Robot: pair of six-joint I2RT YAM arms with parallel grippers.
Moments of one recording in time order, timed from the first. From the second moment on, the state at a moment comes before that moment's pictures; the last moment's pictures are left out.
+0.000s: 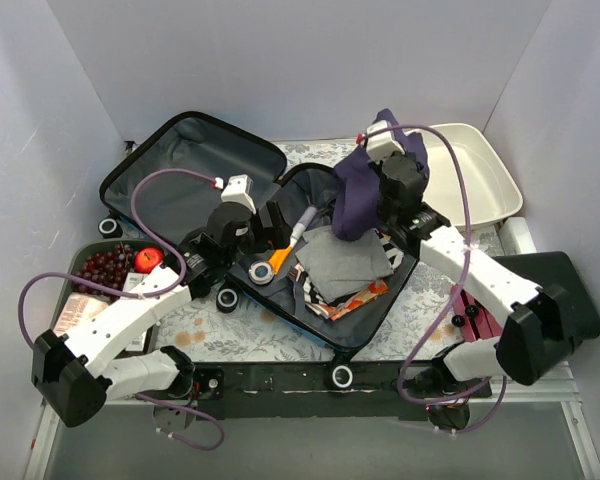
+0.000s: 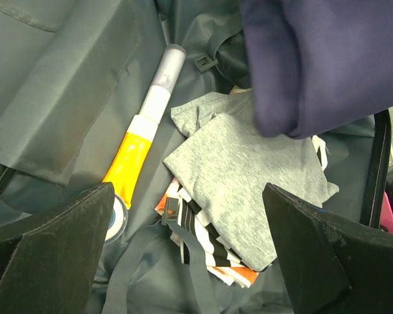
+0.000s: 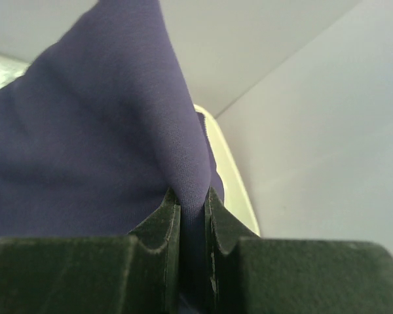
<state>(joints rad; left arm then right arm) -0.72 1.12 0.95 -0.30 -0.25 -0.61 0.59 1.33 1.06 0.16 0.74 -0.59</state>
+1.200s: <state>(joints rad) -0.72 1.21 0.93 -0.38 -0.22 -0.85 0.75 1.07 0.98 -0.35 0.56 0.39</state>
